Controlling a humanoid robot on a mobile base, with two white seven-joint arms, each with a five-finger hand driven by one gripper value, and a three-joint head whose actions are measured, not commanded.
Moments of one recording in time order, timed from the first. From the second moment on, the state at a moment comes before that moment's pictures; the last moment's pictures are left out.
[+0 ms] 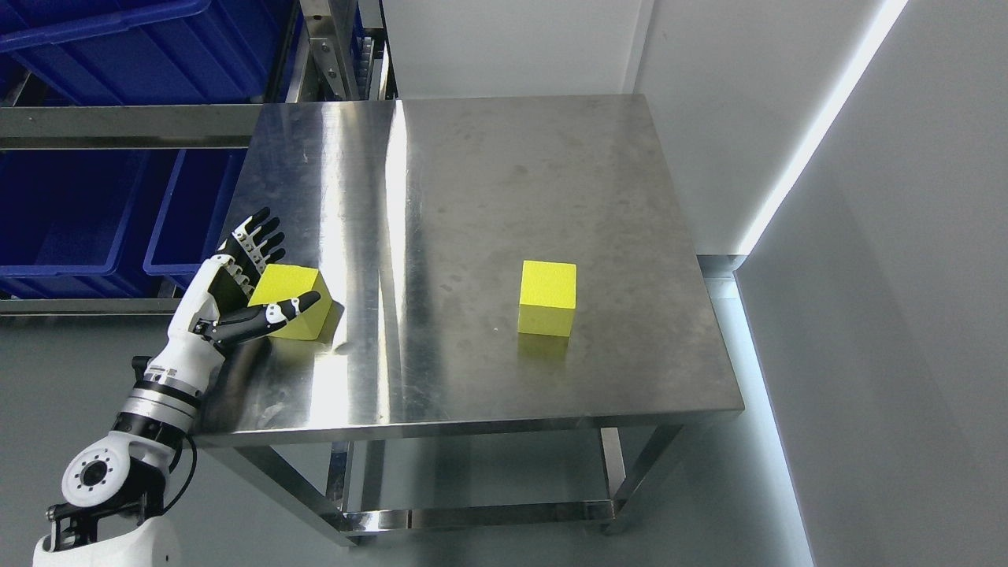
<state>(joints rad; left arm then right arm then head) -0.17 0.07 0.27 -1.65 0.14 0.11 -0.50 0.05 0.00 0.00 0.00 0.00 -0.02 0.00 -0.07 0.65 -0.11</state>
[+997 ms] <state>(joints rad) -0.18 0.09 0.21 -1.57 0.12 0.12 -0.58 0.05 0.00 0.00 0.00 0.00 -0.02 0.00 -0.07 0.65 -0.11</state>
